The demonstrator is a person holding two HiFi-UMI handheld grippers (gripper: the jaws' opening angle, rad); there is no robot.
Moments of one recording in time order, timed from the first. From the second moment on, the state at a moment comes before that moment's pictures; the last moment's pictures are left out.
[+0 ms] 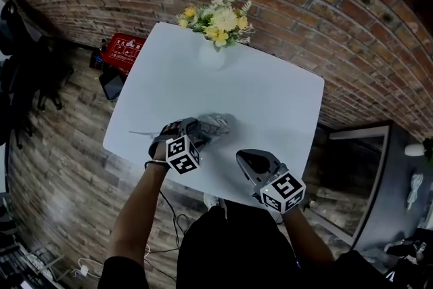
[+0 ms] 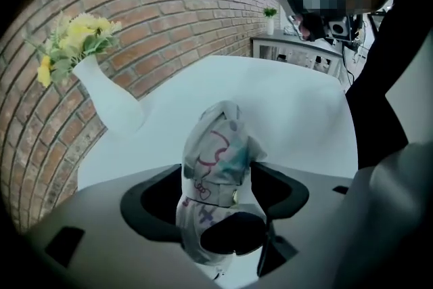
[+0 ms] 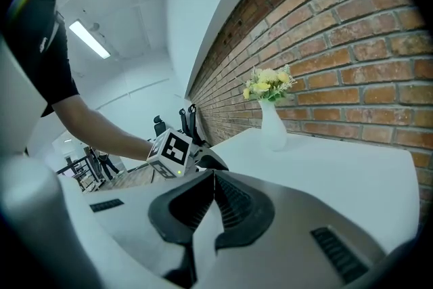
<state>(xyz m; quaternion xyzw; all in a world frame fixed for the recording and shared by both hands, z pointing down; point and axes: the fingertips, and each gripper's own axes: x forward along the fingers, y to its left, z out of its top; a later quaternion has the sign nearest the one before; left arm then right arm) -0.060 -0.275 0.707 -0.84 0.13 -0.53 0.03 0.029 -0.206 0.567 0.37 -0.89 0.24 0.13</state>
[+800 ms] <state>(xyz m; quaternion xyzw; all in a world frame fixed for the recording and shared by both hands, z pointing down) -0.063 -0.283 0.736 -0.82 0.06 -0.57 -0.02 0.050 -0.214 0.576 0.39 -0.88 0.24 0.14</state>
